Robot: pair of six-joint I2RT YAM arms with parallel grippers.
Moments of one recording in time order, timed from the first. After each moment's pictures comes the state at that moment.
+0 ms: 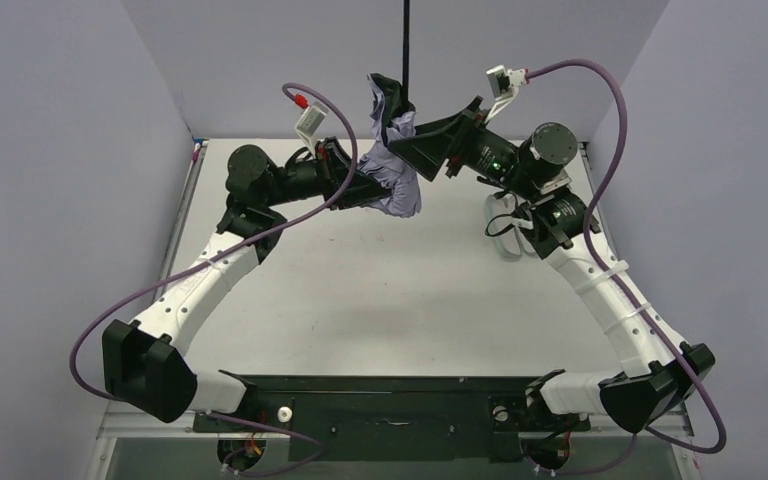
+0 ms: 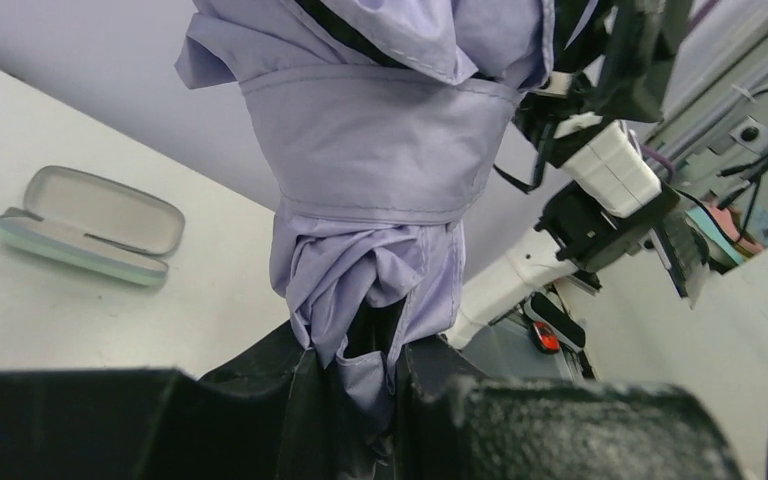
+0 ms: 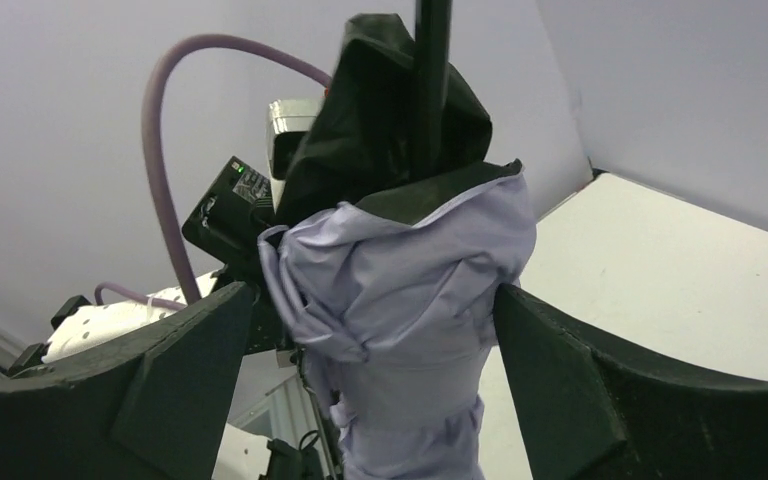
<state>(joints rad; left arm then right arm) -0.43 1.36 1.21 0.48 0.94 -0.87 0.48 1.29 1.47 0.10 -0.56 0.66</state>
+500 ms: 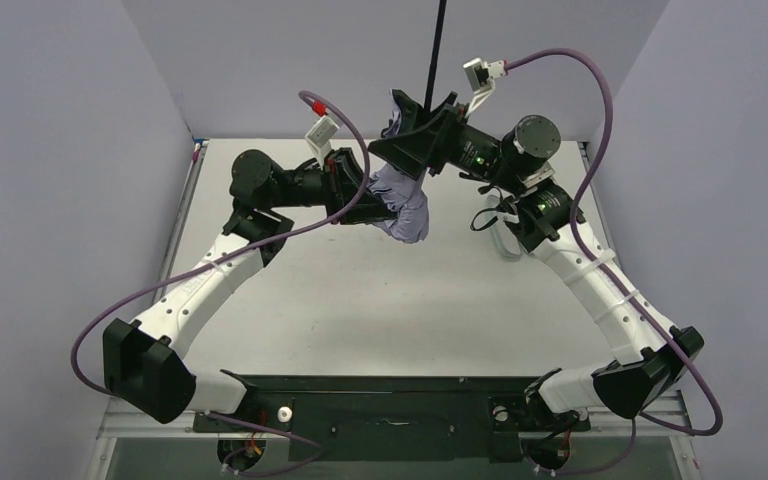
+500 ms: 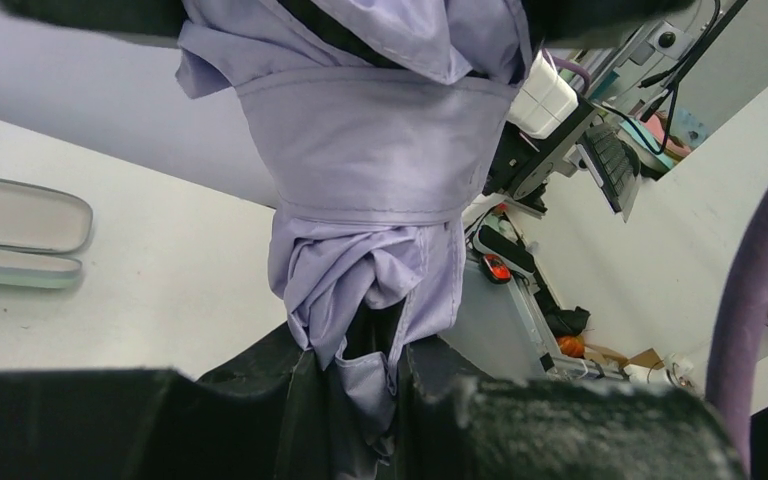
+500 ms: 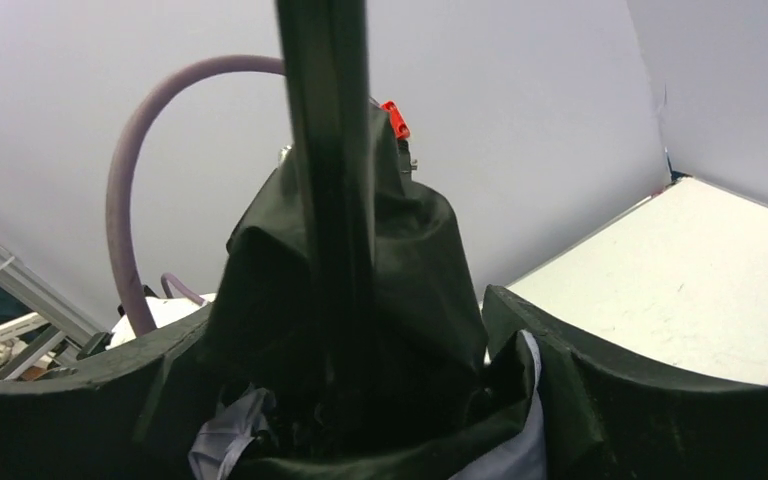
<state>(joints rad) -0.50 1.36 1.22 0.57 1.11 -0.94 0.57 1.37 1.54 0.14 -0.61 0.72</state>
